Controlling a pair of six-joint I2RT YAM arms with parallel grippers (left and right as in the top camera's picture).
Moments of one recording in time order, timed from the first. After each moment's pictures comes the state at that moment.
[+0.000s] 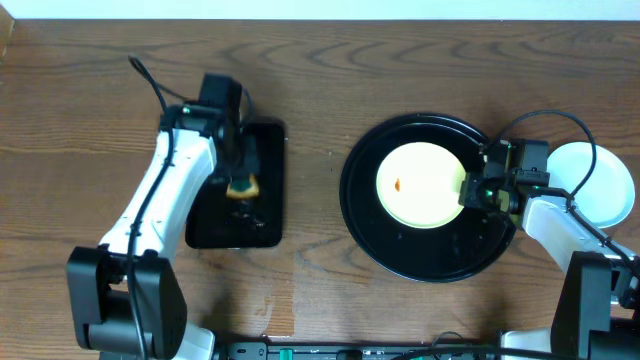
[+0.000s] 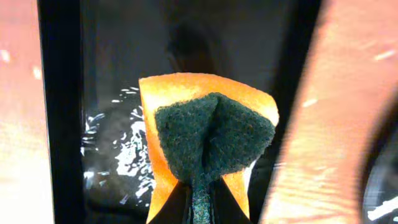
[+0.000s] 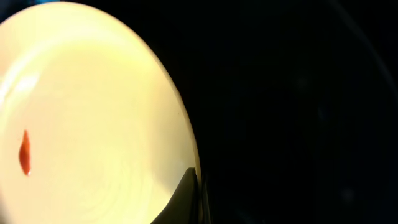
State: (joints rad) left arm -0.15 1.67 1.33 -1.03 0.03 -0.31; right arm -0.08 1.60 0.72 -0.22 -0.29 0.08
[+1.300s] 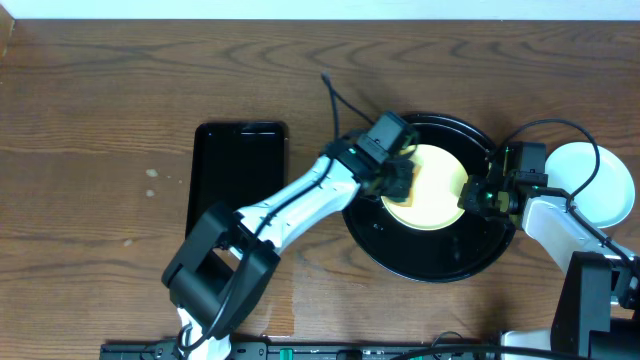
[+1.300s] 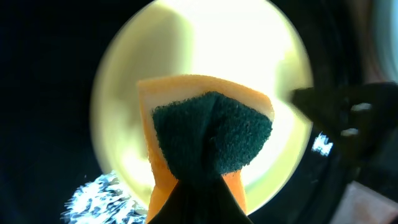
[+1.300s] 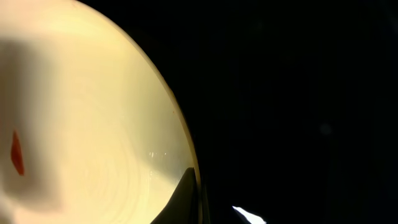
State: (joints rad) left arm -0.77 1.94 1.40 -0.46 0.23 -0.58; right arm -0.08 1.60 0.72 -0.31 -0.23 0.28
